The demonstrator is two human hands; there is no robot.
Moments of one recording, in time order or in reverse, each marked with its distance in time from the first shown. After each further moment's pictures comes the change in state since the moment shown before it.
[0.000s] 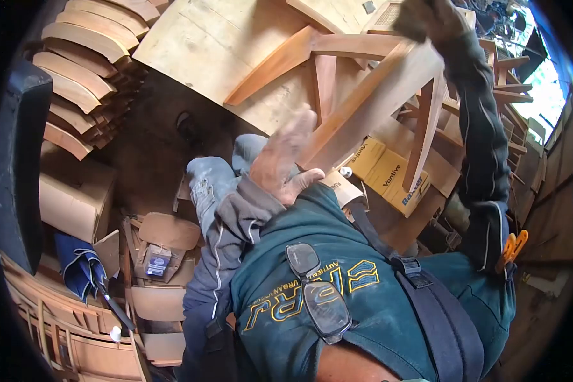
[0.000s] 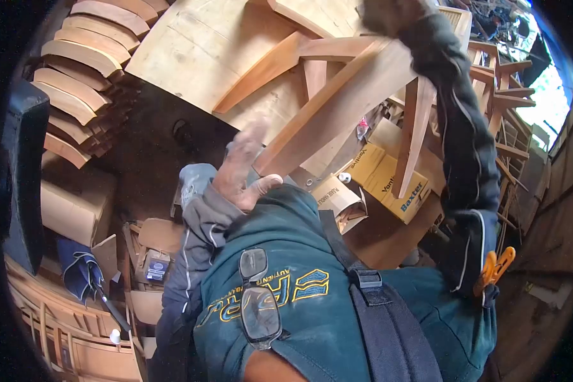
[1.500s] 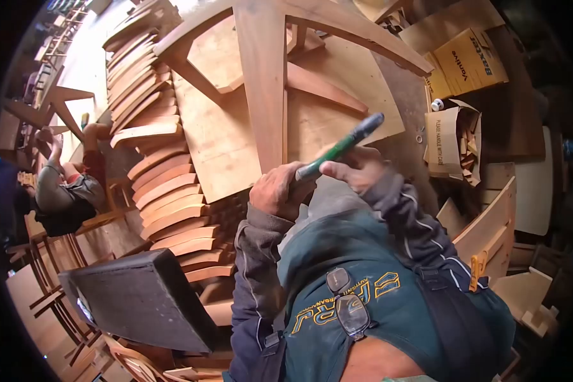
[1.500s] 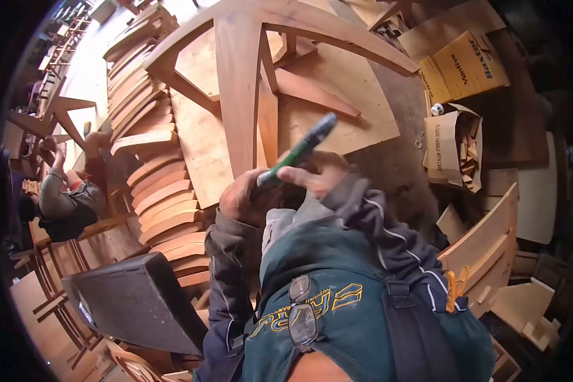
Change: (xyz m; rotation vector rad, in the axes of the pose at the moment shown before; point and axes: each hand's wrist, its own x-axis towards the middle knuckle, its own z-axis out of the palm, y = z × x) left_hand 0.033 0.079 -0.003 0.406 -0.676 0.279; right_hand -0.300 -0.062 0.092 1.105 0.449 0.520
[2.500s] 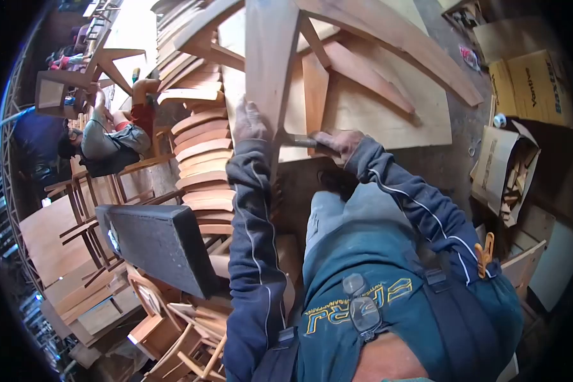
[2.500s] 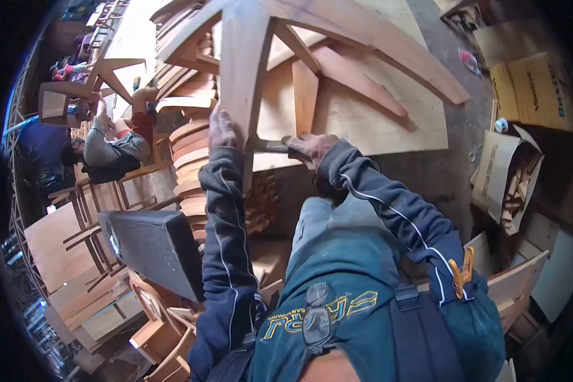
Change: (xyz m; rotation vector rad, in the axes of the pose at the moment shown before) left_hand 0.110 -0.097 0.028 0.143 0.537 -0.592; right_hand 0.137 0.167 -0.029 -0.500 -0.099 -0.902
